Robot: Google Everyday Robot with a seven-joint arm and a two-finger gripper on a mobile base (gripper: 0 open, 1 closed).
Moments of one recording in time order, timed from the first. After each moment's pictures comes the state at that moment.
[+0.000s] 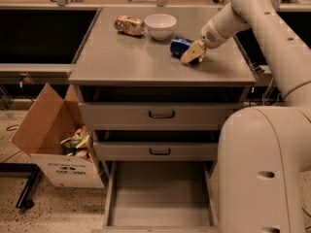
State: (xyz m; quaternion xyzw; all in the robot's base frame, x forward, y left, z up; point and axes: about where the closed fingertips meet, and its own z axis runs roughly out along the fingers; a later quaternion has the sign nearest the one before) arm 0.791 -0.159 0.839 -0.41 0.86 0.13 0.30
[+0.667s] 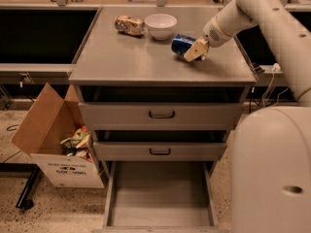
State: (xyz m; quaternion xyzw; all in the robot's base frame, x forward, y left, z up) arm 0.776 -0.162 0.856 -0.42 0.84 0.12 0.31
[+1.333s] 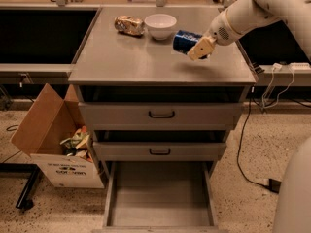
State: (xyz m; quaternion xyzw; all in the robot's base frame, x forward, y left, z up) arm 0.726 -0.162 0.896 -0.44 0.82 0.10 0.35
